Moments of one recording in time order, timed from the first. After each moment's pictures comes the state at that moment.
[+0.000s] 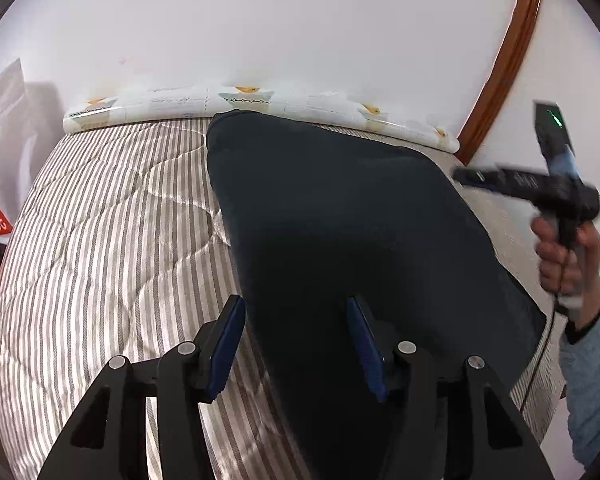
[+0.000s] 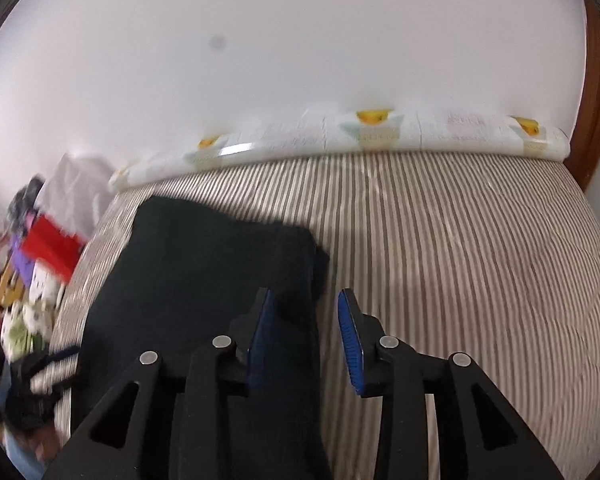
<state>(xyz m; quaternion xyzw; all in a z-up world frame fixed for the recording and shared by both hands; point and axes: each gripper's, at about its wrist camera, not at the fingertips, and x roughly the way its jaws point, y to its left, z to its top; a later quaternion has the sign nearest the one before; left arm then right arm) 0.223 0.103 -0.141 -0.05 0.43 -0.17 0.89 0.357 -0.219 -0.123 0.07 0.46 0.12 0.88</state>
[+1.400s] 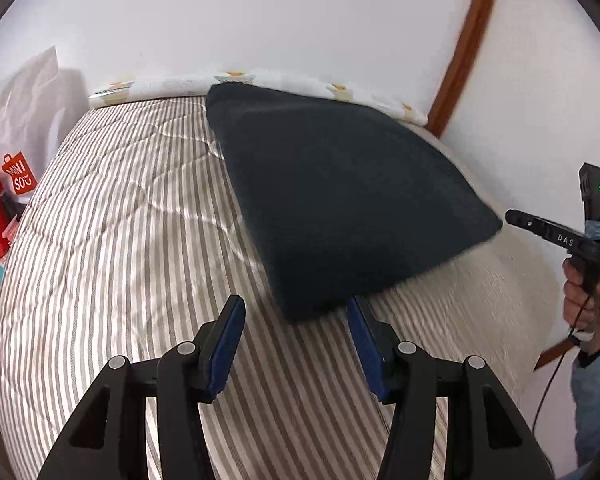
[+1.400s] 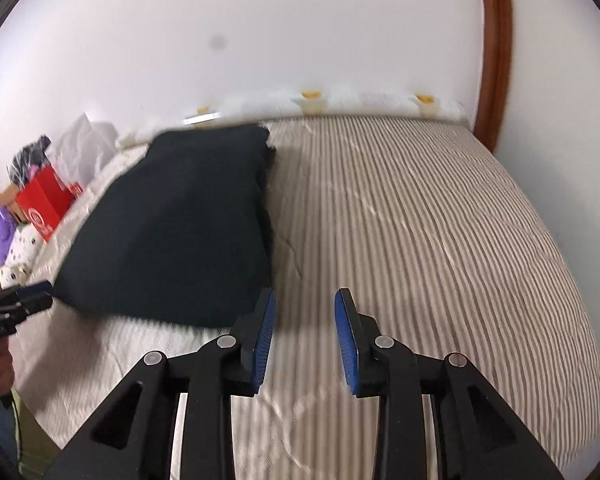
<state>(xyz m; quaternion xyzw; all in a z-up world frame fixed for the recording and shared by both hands) 0.091 0.106 -0.147 -0.03 0.42 -0.18 0.89 0.140 -0.267 -0.135 0.03 0.41 0.05 0.91</state>
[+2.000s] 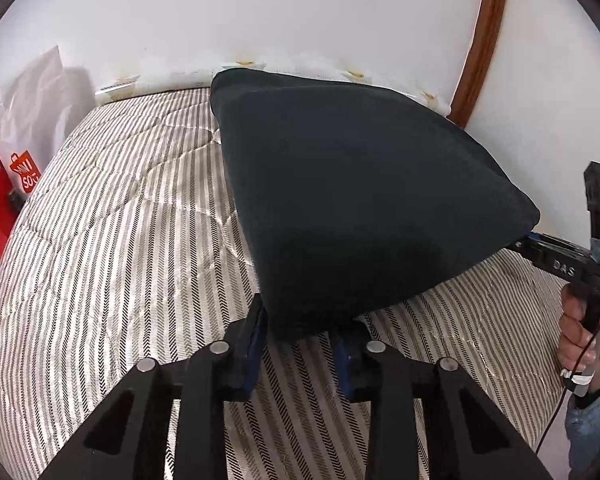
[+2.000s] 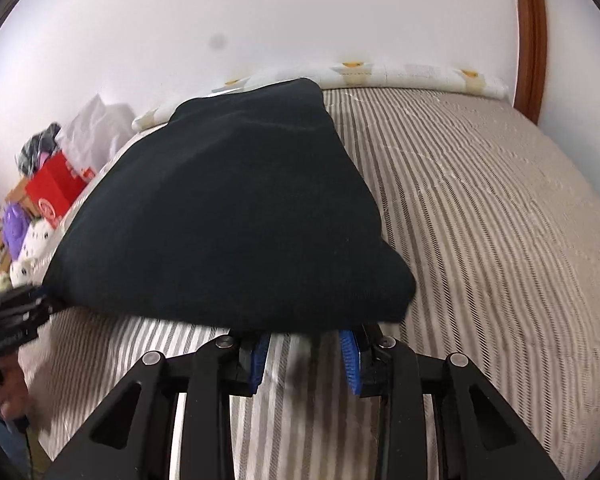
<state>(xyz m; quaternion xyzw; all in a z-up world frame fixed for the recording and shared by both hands) 0.114 0.087 -0.163 -0.02 0.42 -0.14 0.90 0.172 -0.208 -0.188 0.06 0.42 0.09 0.90</state>
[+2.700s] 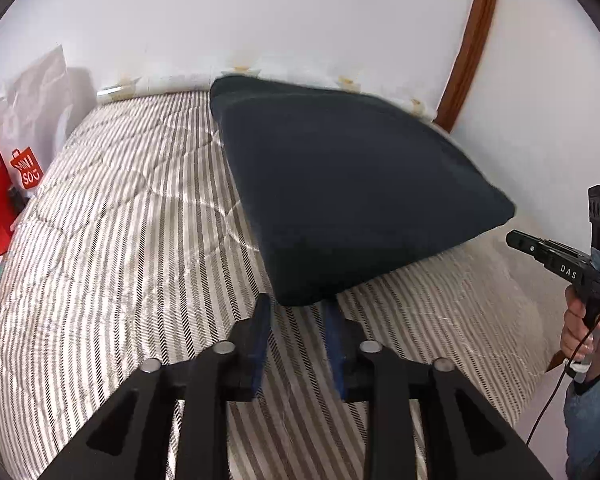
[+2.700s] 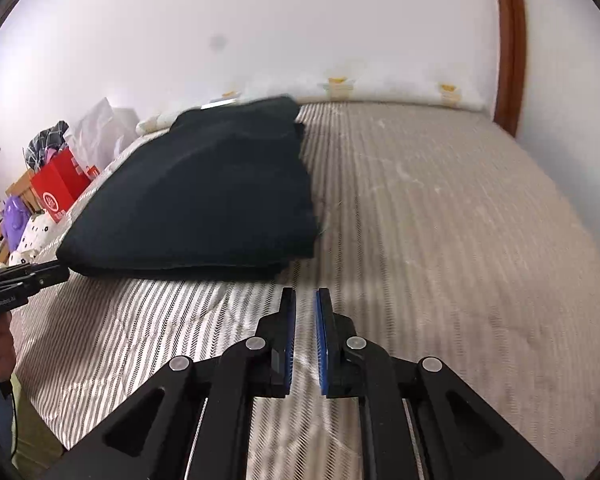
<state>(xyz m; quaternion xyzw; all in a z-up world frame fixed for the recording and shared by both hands) 0.085 0.098 -0.149 -0.03 0.41 -0.16 0.90 0.123 -0.244 -0.162 0.03 0.39 0.08 0.92</state>
